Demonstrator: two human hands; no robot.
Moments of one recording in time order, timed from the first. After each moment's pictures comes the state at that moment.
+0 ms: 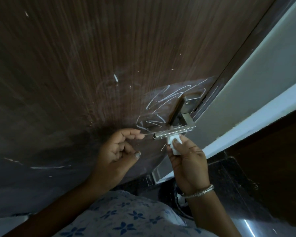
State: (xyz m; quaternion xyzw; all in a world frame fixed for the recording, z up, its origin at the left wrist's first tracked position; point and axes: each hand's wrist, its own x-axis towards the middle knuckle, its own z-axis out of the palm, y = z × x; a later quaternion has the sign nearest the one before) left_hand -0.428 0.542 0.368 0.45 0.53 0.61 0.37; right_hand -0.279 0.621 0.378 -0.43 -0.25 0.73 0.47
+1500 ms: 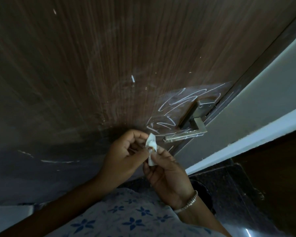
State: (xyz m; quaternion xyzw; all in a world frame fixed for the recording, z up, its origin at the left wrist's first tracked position) left_hand -0.429 0.551 0.362 0.43 0.58 0.59 0.35; right_hand -0.310 0.594 0.367 -0.32 -0.18 0.89 0.28
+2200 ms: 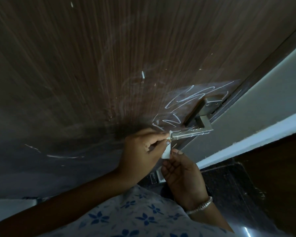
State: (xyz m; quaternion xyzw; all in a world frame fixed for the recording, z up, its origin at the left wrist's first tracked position) left_hand -0.415 0.568 0.363 0.55 0.60 0.57 0.10; right_hand -0.291 0.599 0.357 -0.45 -0.19 0.81 0.32
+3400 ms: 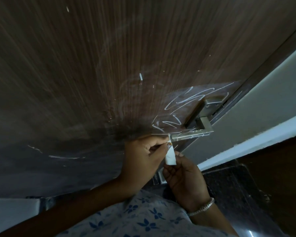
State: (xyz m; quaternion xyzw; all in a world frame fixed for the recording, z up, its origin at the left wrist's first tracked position) left_hand -0.402 0.564 0.366 0.50 0.62 0.59 0.14; right_hand -0.285 0.604 0.347 -0.46 -0.19 0.81 0.30
